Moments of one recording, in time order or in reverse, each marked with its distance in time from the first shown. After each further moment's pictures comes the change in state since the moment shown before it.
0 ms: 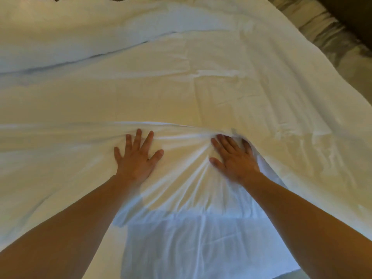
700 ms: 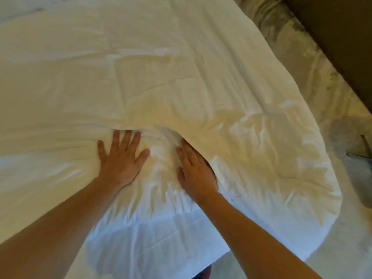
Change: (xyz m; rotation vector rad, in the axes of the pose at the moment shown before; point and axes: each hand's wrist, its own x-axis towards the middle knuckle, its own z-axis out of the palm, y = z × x) left_hand 0.028 0.164 0.086 0.162 -0.060 0.250; right_hand -0.072 0.061 0.038 0.274 0.383 0.060
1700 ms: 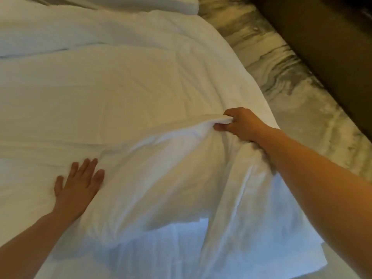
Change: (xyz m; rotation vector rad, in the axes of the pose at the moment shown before) left_hand -0.011 0.049 0.006 -0.289 0.143 -0.436; right_hand 0.209 0.230 -0.223 0.089 -0.295 0.039
